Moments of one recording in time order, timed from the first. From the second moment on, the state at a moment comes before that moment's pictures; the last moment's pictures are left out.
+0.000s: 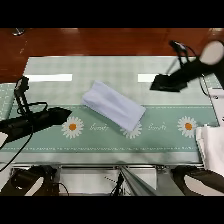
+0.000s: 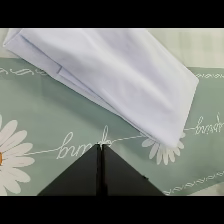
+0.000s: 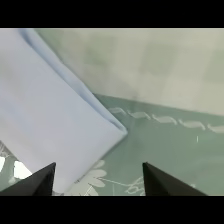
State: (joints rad) left arm -0.27 -0.52 0.59 1.11 -0.90 -1.73; right arm 0.11 -1.19 1.19 -1.25 1.28 1.66
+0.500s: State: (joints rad) left arm -0.27 -0.52 0.59 1.10 -0.90 -1.73; right arm 0.21 -1.01 0.46 -0.78 0.66 1.72
